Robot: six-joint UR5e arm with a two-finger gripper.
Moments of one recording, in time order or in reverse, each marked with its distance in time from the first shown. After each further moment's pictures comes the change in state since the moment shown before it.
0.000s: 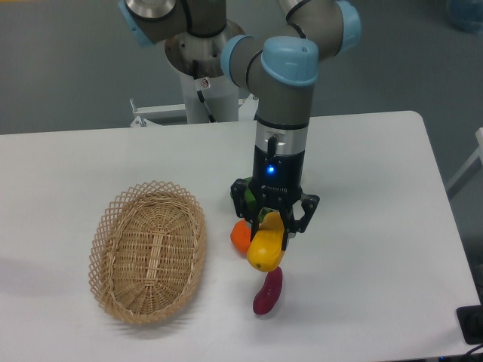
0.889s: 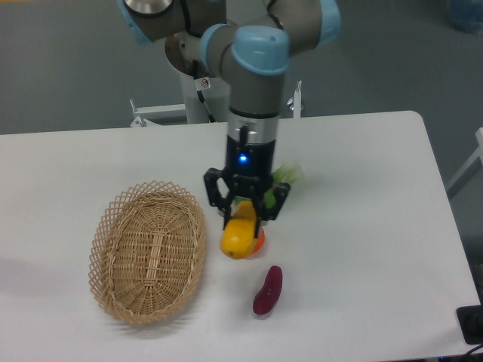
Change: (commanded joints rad) arm -0.175 0.077 -0.112 -0.003 0.138 -0.239
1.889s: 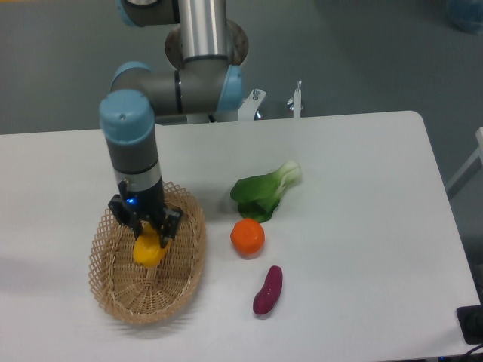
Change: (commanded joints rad) arm -0.293 -0.201 -0.023 0.003 0.192 -0.144
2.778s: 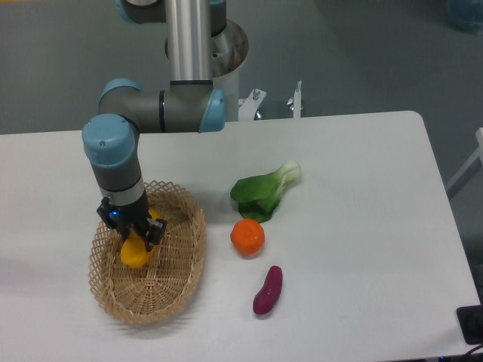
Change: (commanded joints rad) arm -0.026 -0.037 0.000 0.000 0.000 -0.009
